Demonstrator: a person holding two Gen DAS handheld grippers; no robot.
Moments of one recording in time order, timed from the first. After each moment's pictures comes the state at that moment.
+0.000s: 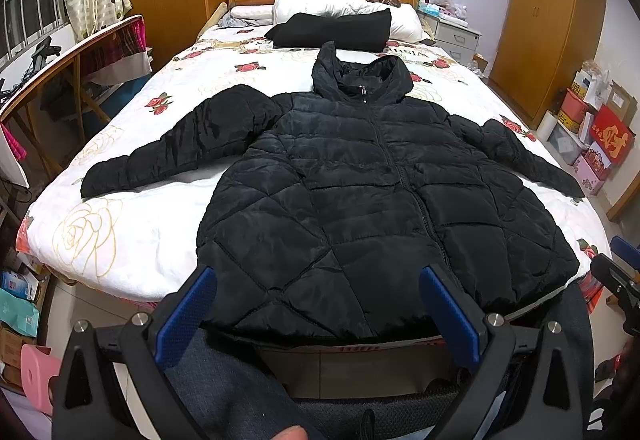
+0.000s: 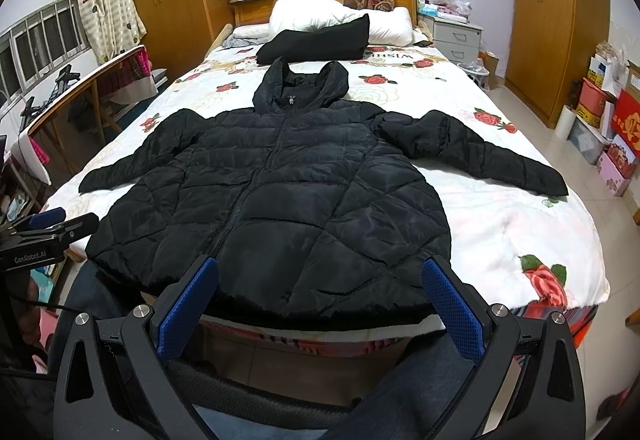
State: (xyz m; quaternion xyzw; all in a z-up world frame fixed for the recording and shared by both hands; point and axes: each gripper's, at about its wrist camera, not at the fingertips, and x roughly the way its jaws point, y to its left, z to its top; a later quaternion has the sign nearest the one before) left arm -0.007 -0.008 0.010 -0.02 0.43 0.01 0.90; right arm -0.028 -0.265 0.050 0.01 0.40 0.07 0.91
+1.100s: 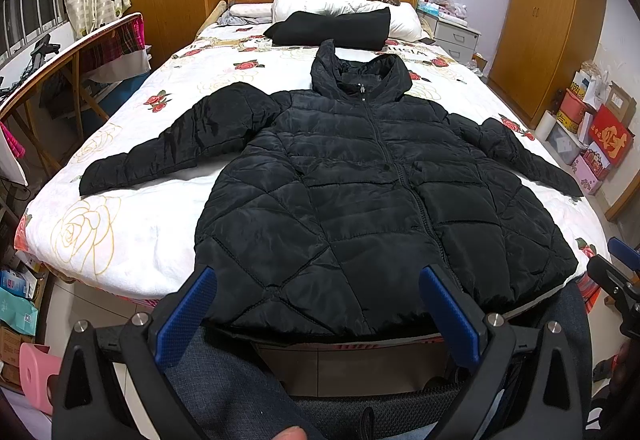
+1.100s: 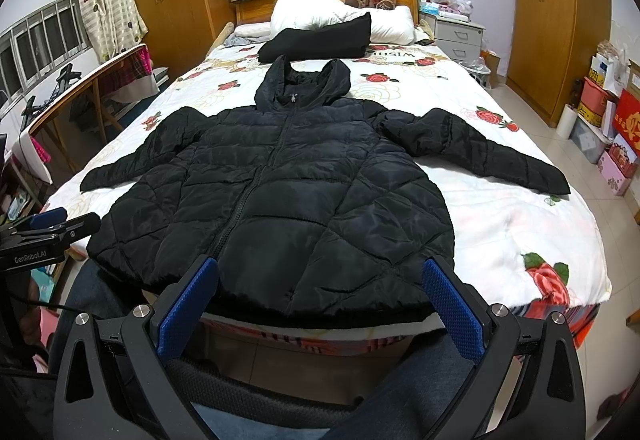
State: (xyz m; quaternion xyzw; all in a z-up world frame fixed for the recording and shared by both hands) left arm -0.008 -0.008 0.008 -0.03 0.43 0.00 0.90; right arm -0.029 -0.262 0.048 0.01 0.40 0.07 0.91
